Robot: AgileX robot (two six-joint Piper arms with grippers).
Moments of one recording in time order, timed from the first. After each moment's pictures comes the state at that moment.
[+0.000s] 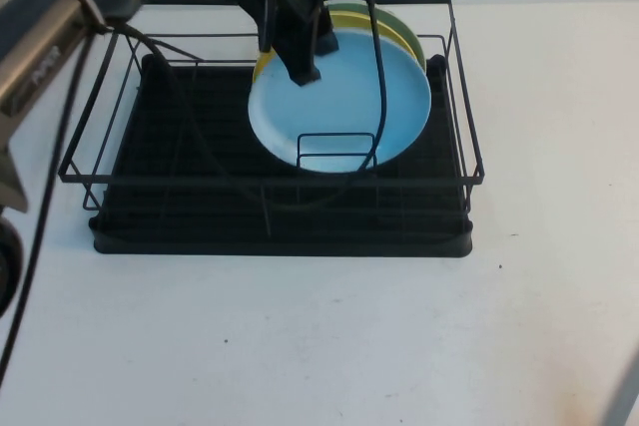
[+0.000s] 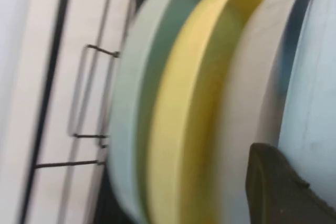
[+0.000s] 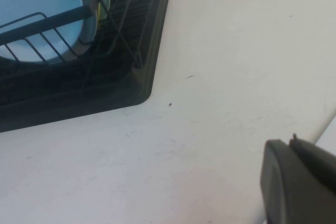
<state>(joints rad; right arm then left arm) 0.07 -0.01 0.03 0.44 0.38 -0.07 -0.49 2.05 -2.17 -0.16 1.09 1.11</state>
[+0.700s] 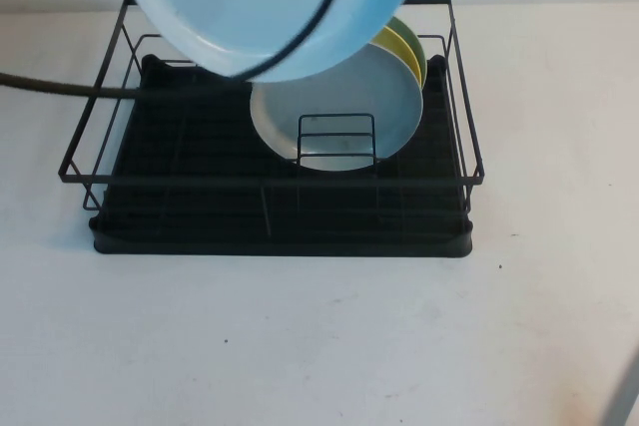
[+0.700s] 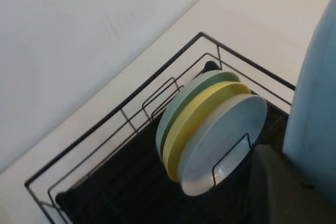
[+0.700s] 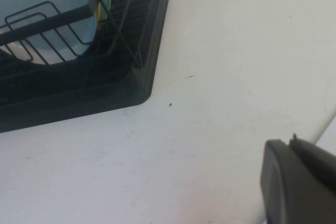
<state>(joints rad) 0.07 -0.01 0.03 0.44 0.38 -0.07 -0.47 1.52 -2.17 -0.11 1.27 0.52</state>
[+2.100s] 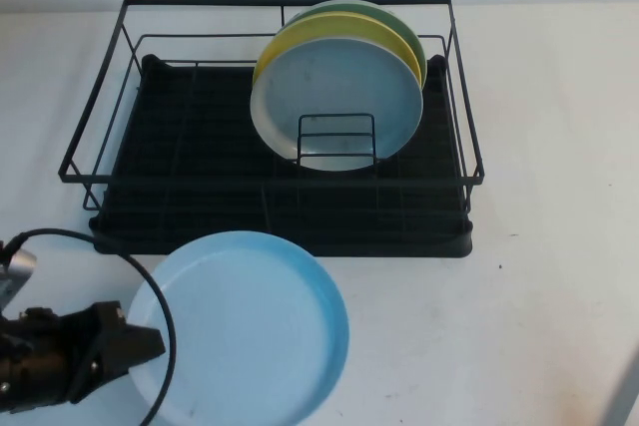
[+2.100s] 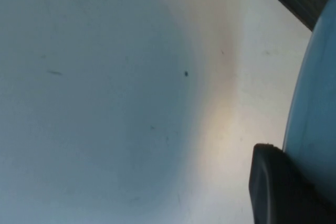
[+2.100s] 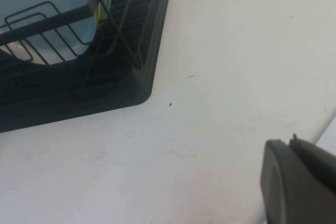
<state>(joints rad) 0.07 -0.01 0.03 0.44 0.38 -0.07 0.13 1.17 -0.41 -1.16 0.83 0.78</state>
